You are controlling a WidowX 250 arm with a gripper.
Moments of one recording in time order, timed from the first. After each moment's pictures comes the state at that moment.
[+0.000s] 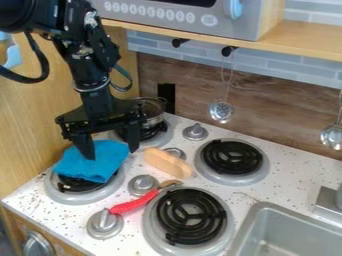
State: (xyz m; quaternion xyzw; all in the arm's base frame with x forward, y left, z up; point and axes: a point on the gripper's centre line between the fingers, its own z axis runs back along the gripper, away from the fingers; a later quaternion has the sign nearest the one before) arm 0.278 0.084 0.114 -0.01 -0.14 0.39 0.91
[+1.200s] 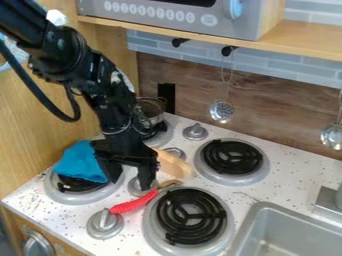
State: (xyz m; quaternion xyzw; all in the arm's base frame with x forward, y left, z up) arm 0.311 0.082 0.042 -0.01 -0.13 0.11 0.99
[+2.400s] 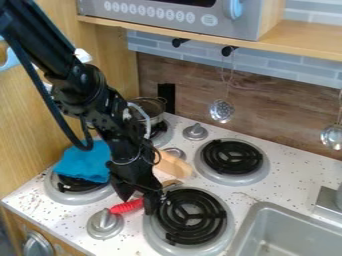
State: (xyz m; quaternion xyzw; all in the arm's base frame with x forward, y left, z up) arm 0.319 0.073 -0.004 0.00 -0.13 0.00 0.99
